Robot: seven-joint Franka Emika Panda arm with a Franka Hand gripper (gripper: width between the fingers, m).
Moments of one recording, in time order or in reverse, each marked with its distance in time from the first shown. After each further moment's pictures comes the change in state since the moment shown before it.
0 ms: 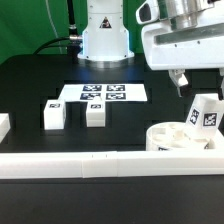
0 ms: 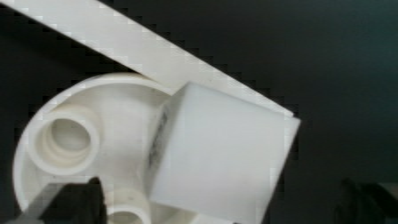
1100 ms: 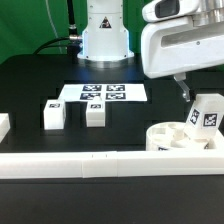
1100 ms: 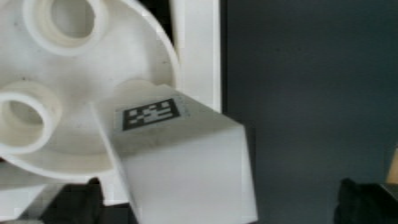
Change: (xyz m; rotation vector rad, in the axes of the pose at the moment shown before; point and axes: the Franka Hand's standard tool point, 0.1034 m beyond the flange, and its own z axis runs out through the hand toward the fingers) arm -0.017 -0.011 0.001 -0.049 -0.039 -0.972
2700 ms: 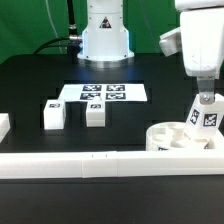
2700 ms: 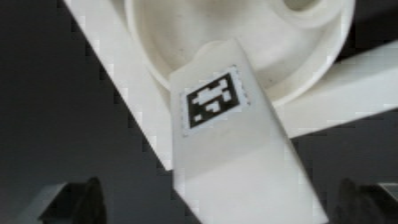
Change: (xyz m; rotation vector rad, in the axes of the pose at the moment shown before) arm 0.006 0.013 -0.002 -0.122 -0.048 -1.231
